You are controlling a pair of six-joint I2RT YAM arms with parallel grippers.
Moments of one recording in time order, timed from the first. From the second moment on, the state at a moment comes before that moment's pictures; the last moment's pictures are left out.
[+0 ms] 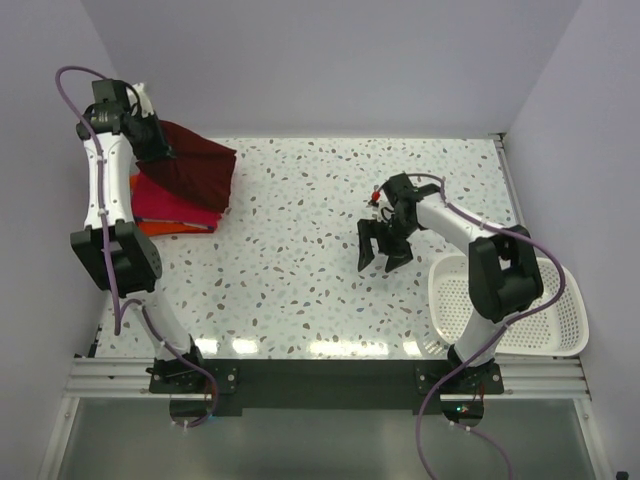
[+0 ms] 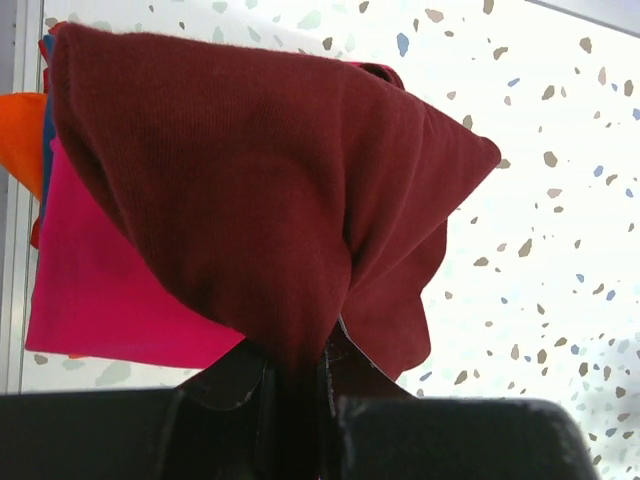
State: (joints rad) left arm 0.25 1.93 2.07 -1.00 0.24 -0.10; right arm 0.37 1.76 1.25 -0.90 -0.39 0.27
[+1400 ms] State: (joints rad) left arm 0.12 1.59 1.82 -0.87 -0.11 -0.22; right arm 0.36 1.71 1.39 -0.95 -0.35 0.30
